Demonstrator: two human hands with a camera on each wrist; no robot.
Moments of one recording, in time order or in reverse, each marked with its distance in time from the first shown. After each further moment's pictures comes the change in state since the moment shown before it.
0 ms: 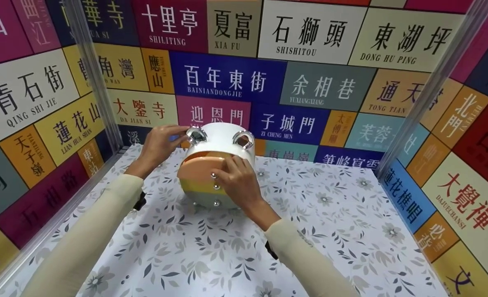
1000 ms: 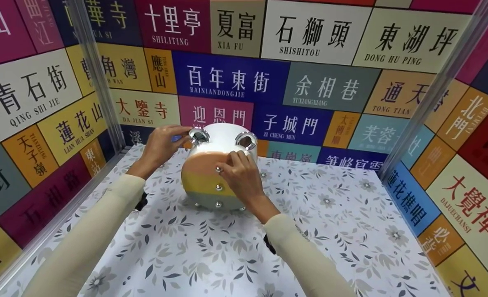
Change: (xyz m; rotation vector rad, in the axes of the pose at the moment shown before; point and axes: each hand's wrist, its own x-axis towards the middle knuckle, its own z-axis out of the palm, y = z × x) left_hand -0.001 0.000 -0.001 0.000 -0.037 -0.035; right_hand 0.006 0.017 0.019 -0.101 0.001 0.018
